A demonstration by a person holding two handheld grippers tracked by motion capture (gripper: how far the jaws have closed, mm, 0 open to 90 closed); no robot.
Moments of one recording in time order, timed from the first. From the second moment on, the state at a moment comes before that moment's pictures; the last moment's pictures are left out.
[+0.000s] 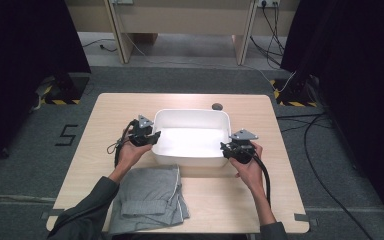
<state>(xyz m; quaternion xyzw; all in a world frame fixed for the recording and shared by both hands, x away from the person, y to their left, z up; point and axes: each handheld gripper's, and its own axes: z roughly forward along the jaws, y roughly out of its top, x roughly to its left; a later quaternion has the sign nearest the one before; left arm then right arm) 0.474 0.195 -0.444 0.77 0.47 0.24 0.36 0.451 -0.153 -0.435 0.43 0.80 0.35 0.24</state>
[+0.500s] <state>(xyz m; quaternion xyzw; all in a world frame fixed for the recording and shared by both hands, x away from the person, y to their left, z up) 0.464 0.220 -0.435 0.72 0.52 0.17 0.43 0.426 -0.157 -0.414 0.43 0.77 0.38 0.27</state>
